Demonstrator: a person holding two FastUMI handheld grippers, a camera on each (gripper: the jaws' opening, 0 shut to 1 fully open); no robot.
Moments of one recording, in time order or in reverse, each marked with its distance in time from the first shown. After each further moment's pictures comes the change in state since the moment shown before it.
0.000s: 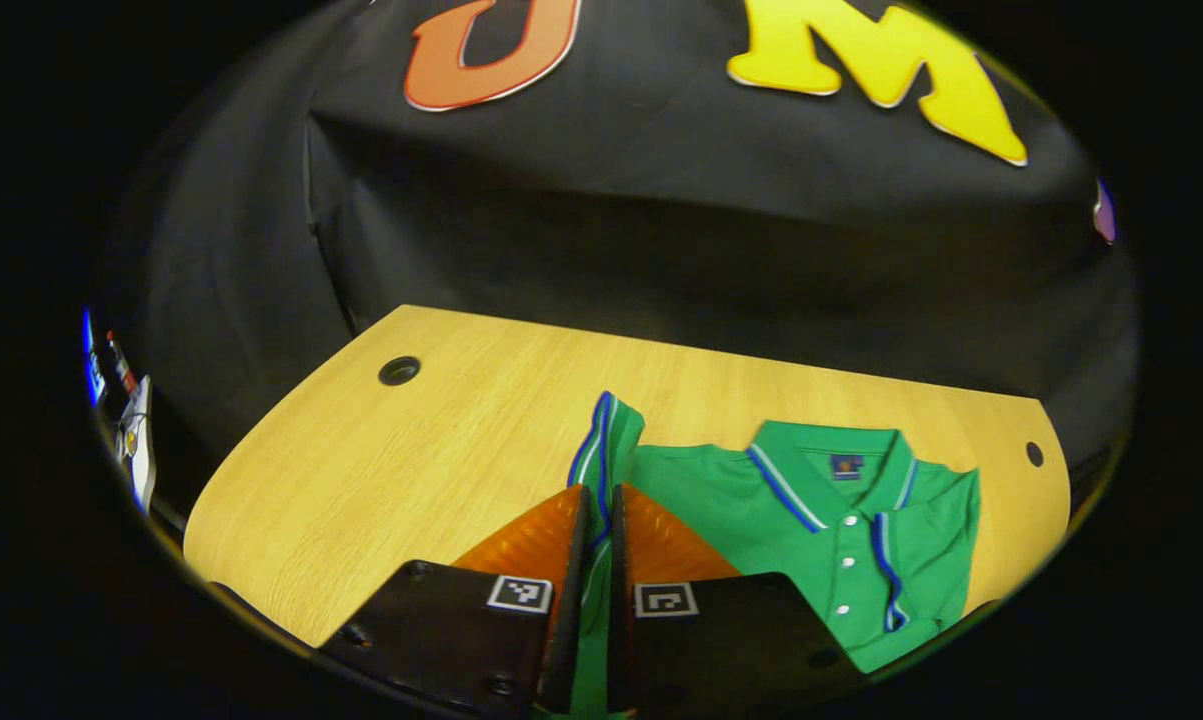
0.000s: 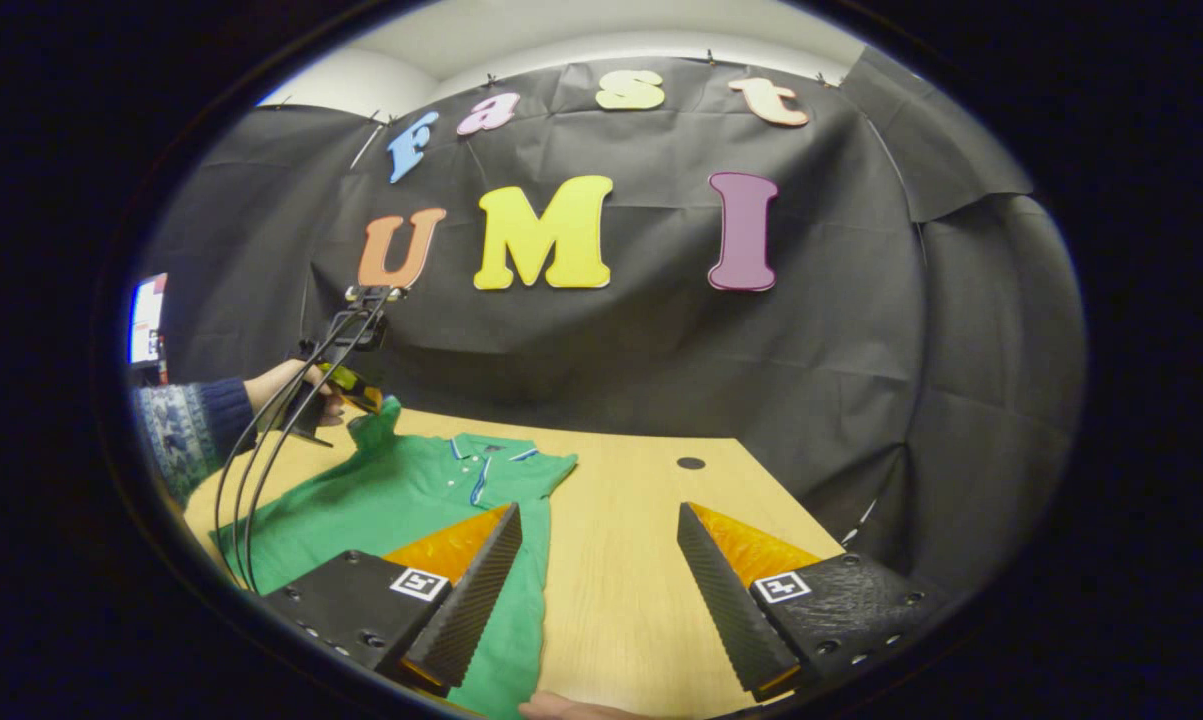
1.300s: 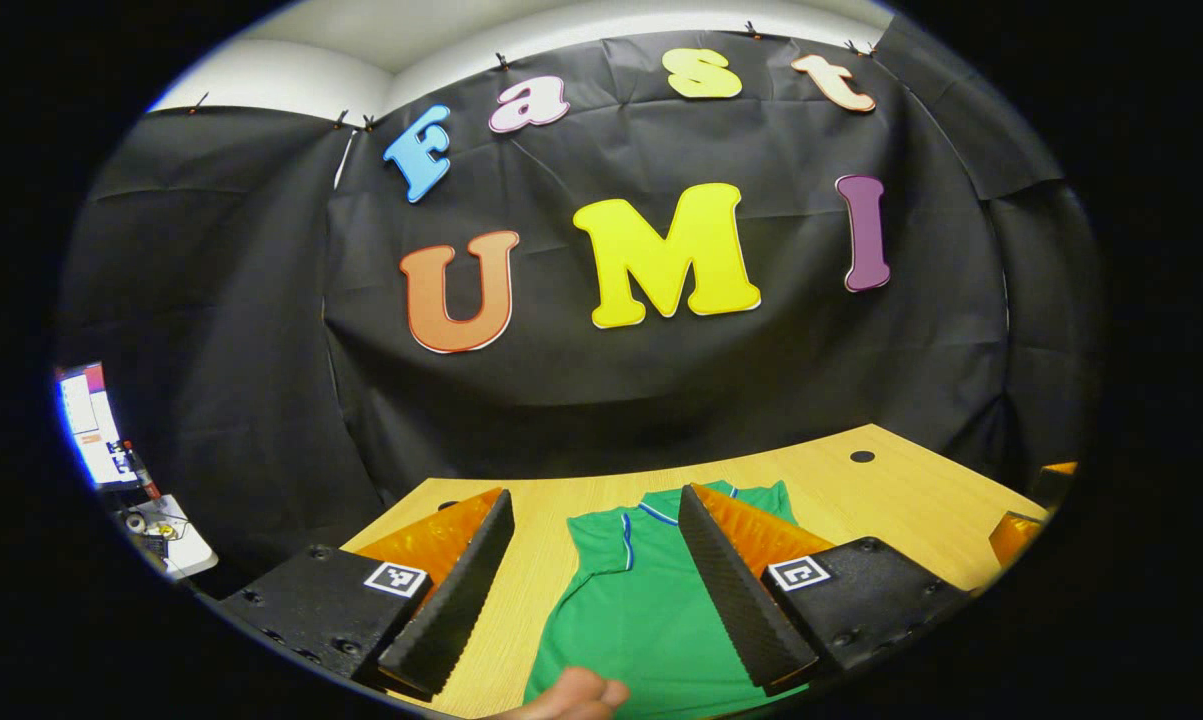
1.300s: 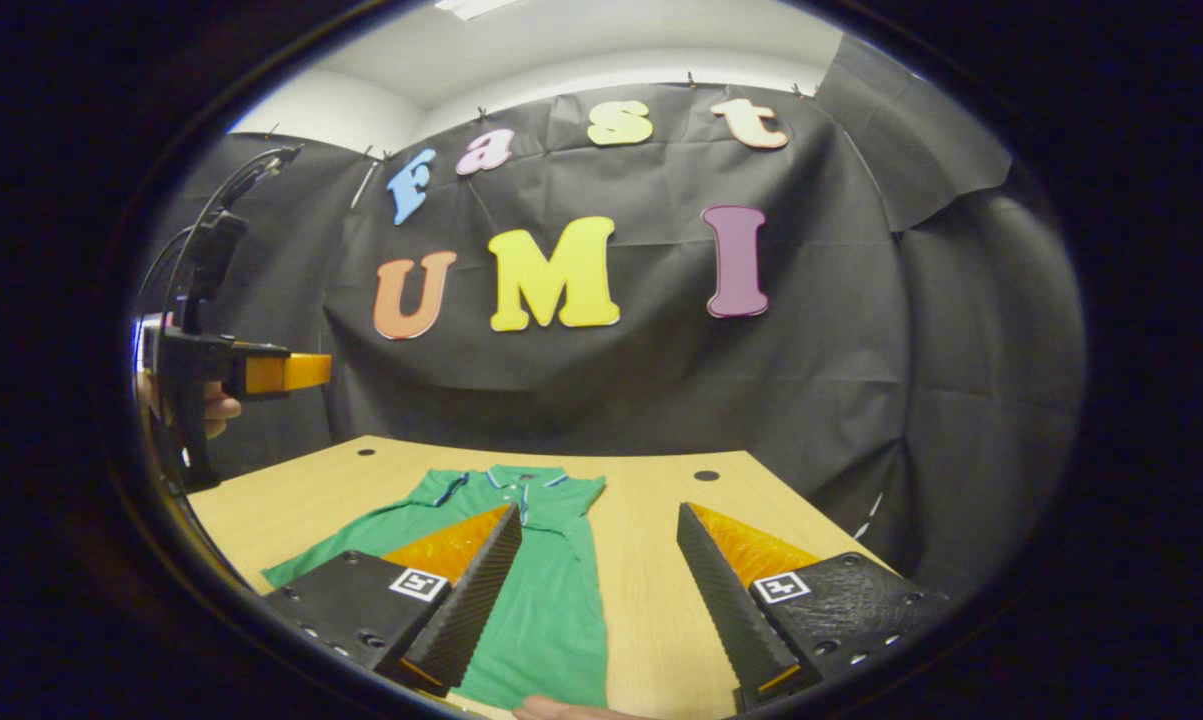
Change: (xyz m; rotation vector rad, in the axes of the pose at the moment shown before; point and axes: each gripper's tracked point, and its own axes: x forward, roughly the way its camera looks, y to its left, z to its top) left arm -0.321 -0.005 -0.029 0.199 -0.539 -0.023; right arm -0.072 0.041 0.019 0.073 -0.079 0.033
